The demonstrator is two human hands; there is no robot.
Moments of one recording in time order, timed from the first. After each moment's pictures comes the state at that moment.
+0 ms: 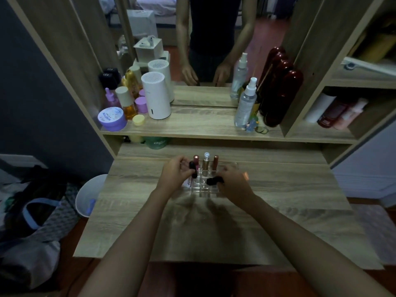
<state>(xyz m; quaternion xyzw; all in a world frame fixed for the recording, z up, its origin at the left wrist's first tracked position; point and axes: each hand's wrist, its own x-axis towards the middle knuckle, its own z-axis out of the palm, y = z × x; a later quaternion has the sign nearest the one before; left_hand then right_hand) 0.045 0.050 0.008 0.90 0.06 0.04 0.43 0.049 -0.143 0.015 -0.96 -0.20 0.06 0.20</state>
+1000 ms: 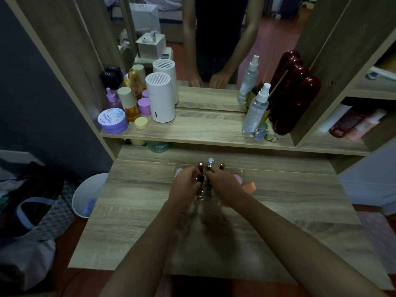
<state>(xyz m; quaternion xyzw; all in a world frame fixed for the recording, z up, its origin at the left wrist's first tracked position) 0.057 0.033 -0.029 0.93 0.07 0.03 0.37 0.085 -0.103 -0.001 -0.95 -0.29 0.07 0.10</state>
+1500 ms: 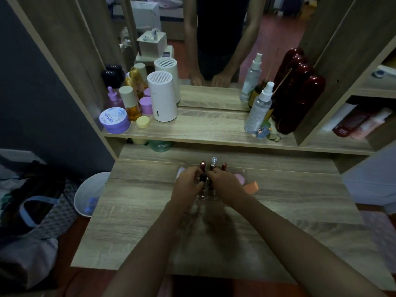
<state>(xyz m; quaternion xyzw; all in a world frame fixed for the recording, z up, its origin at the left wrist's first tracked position) 0.056 0.032 -0.035 0.93 0.06 0.05 0.36 0.086 -0.102 -0.012 -0.95 -0.29 0.08 0.12</state>
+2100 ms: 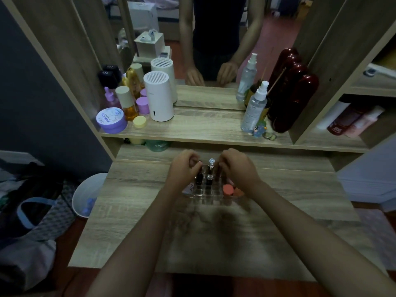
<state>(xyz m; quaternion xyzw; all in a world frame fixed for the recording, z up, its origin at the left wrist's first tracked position) 0.080 0.044 0.001 0.92 0.03 0.09 0.39 0.100 -0.132 0.042 -0.96 -0.21 0.00 0.19</state>
